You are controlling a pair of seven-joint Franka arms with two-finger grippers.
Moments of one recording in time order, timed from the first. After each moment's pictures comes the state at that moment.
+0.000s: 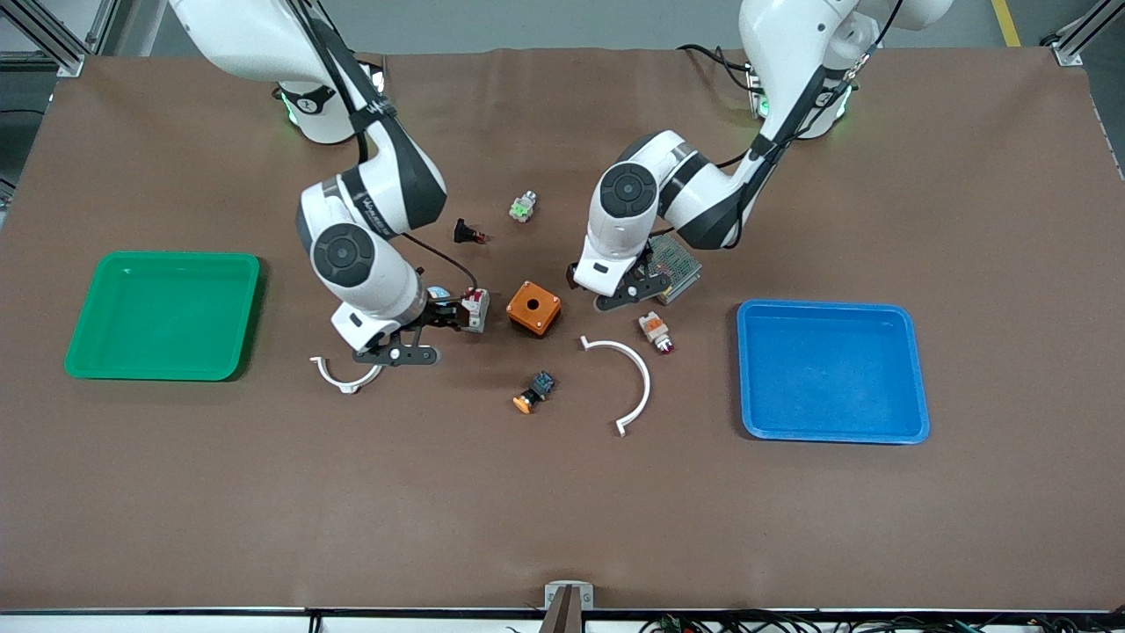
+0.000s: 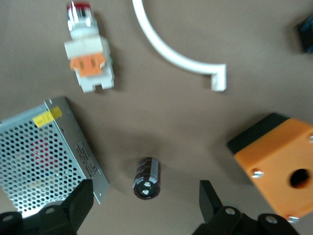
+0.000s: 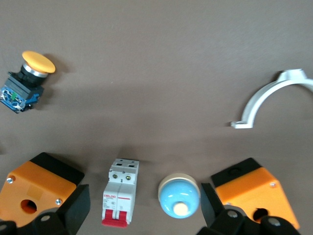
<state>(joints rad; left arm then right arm) -0.59 0.50 -0.22 -1.87 0.01 2.30 -1.14 0.49 0.43 -0.01 -1.81 0.09 2.17 0.47</state>
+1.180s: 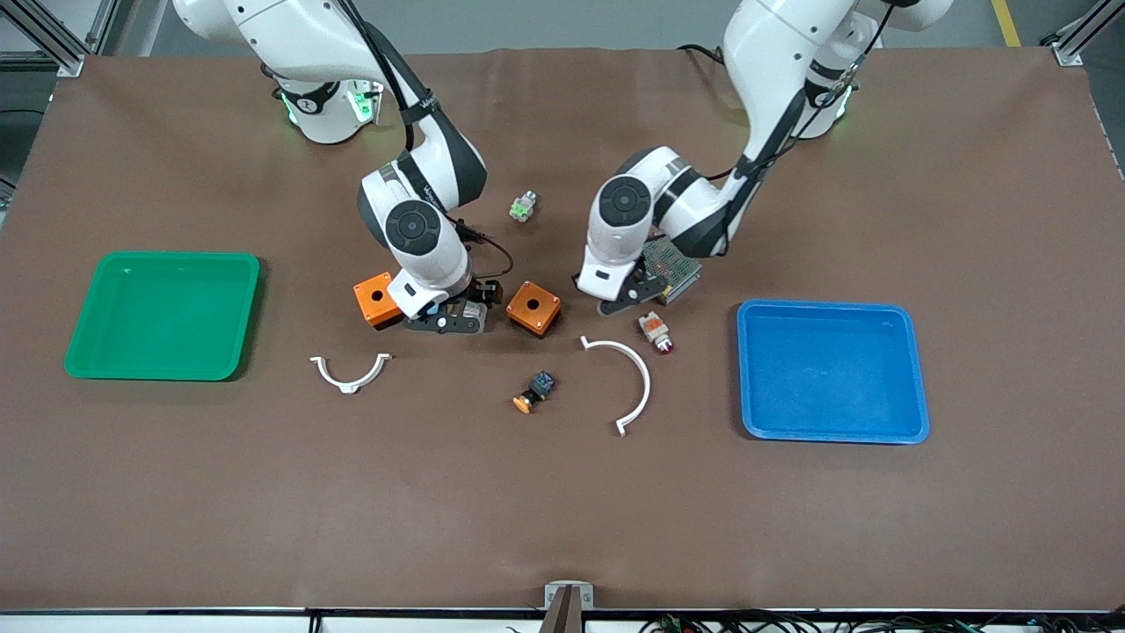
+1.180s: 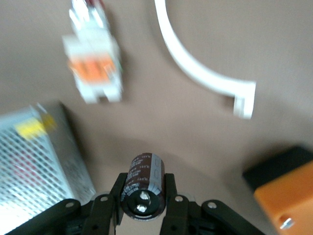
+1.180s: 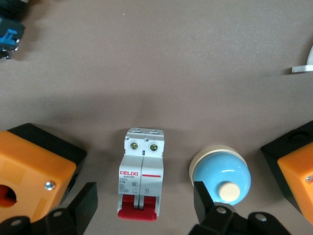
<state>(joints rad) -0.55 0.51 -0.19 -1.88 0.04 2.36 -1.22 0.62 0.44 -0.02 -1.98 0.09 2.35 0.60</state>
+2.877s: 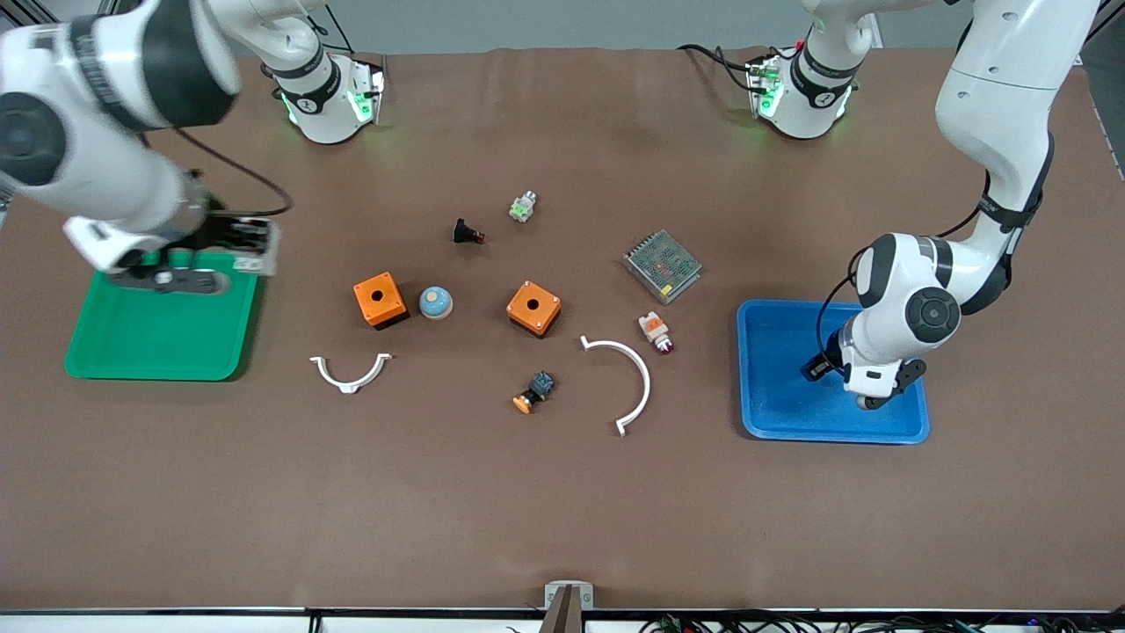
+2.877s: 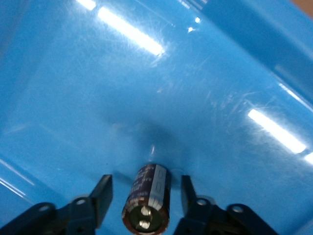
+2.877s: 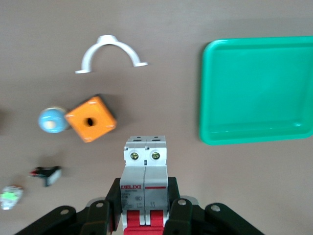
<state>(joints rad) 0.09 0.53 -0.19 -1.98 0.14 2.44 -0.79 0.14 0.02 -0.05 -1.81 -0.05 1.59 0.15</state>
